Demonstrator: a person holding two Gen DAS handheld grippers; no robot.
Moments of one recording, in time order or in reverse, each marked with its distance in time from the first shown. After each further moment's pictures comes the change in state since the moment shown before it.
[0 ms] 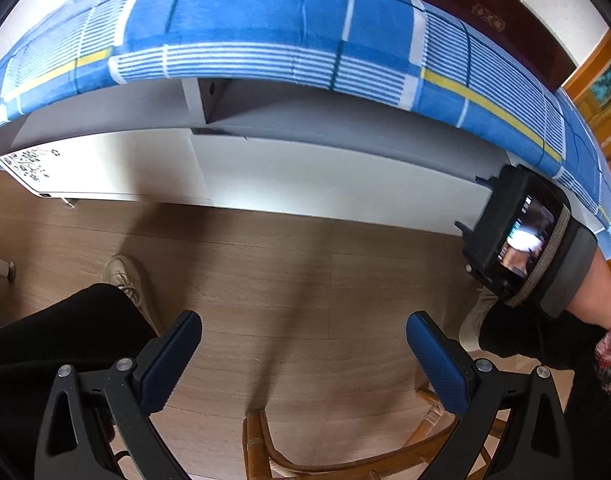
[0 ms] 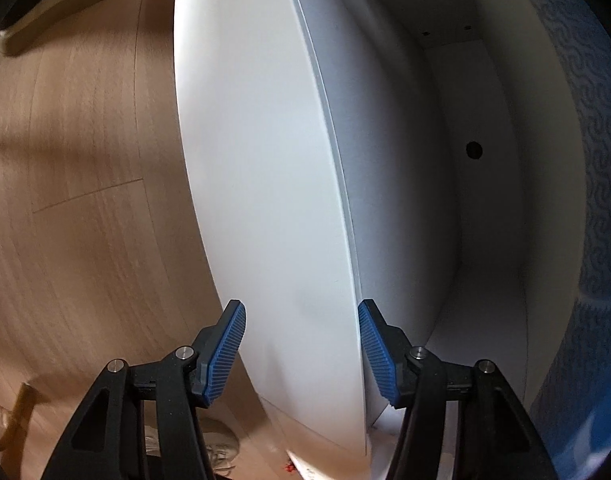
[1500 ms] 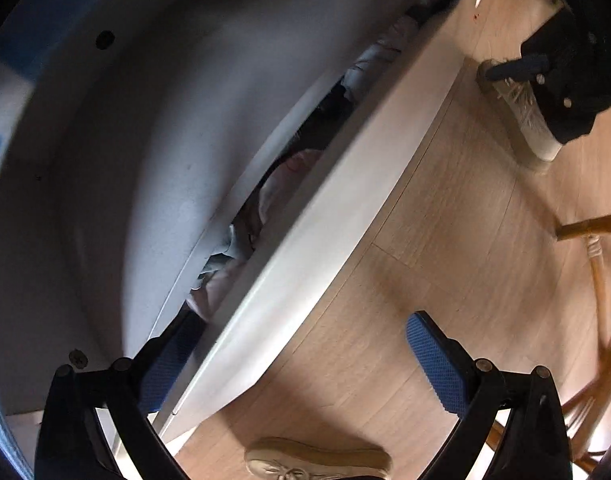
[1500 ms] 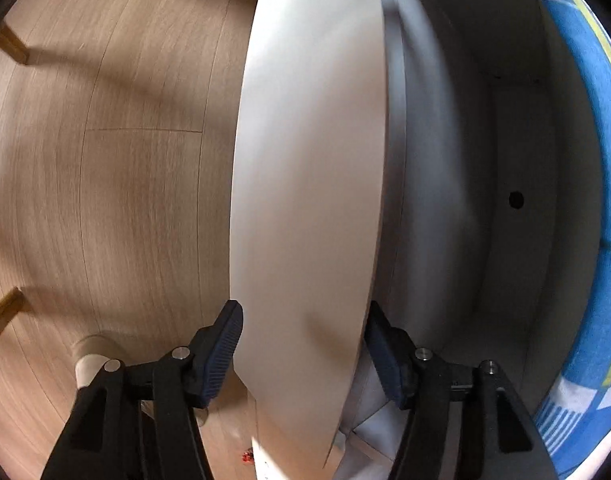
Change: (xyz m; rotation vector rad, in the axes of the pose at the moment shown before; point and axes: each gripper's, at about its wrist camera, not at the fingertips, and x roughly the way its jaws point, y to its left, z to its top) left arm 0.142 -0.063 0.071 1.076 0.075 0.112; right arm 0.021 -0.001 0.027 -0.285 -0.019 0.088
